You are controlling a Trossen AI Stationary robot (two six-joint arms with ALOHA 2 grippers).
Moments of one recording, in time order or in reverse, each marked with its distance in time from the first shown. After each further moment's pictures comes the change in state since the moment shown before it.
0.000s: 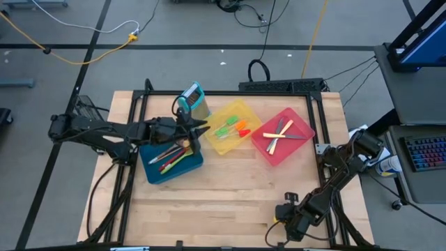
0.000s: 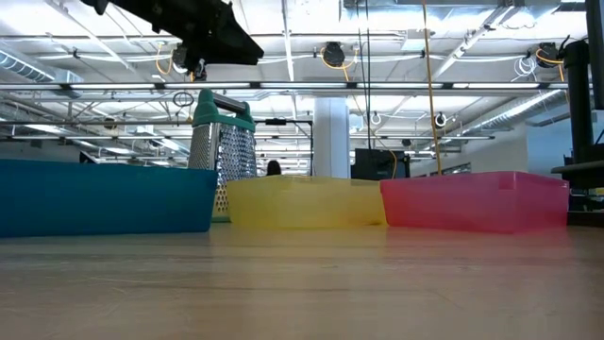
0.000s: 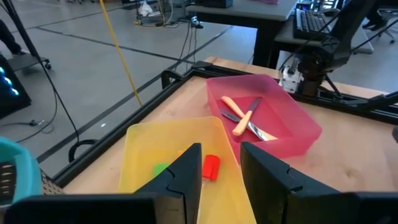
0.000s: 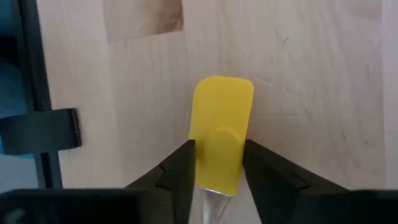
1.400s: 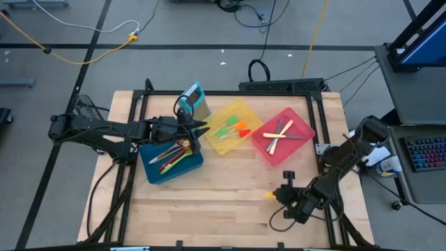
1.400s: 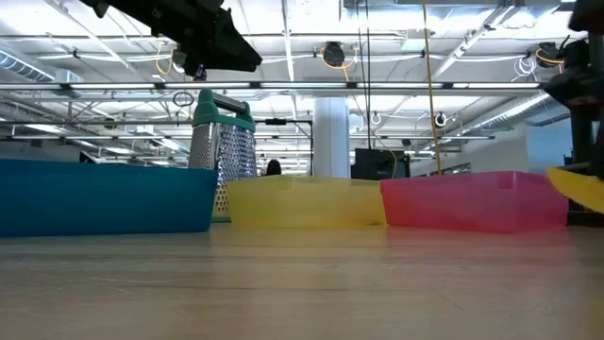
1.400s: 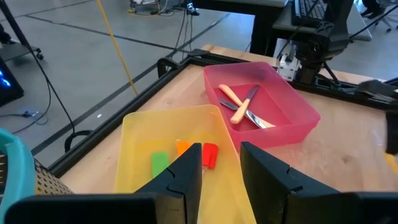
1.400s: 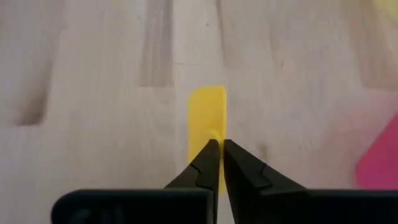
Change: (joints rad) left arm 0.019 0.000 0.000 -0.046 0.042 -0.012; right arm -0.060 -0.279 -0.034 0.014 0.444 -0.269
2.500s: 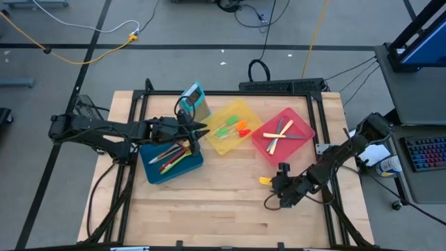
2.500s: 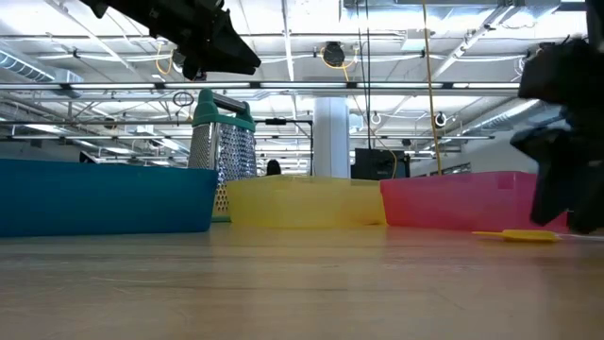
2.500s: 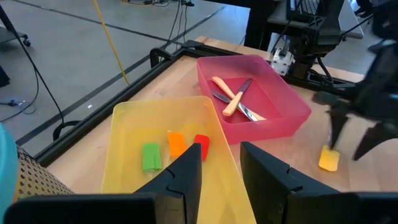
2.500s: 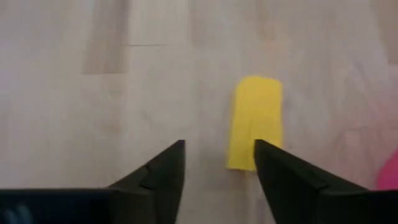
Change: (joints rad) left arm -0.003 0.000 0.000 -0.029 0.029 -0.046; right arm -0.175 -0.063 -0.236 0.339 -0.179 -0.111
